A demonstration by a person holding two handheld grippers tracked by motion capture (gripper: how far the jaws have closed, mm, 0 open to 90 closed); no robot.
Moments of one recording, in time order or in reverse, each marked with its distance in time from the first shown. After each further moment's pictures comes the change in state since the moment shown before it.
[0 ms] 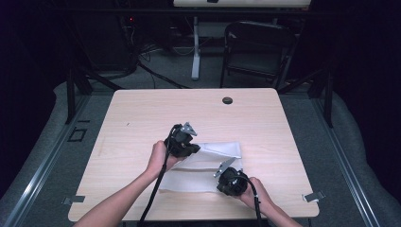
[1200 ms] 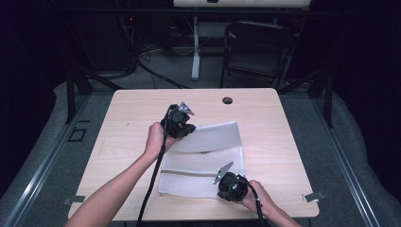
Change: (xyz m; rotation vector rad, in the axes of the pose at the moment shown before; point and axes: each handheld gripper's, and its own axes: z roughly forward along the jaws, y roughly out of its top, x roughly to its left) left arm 0.030 0.036 -0.023 -0.022 0.142 -0.026; right arm 0.012 -0.003 -0.004 0.050 0.054 -0.065
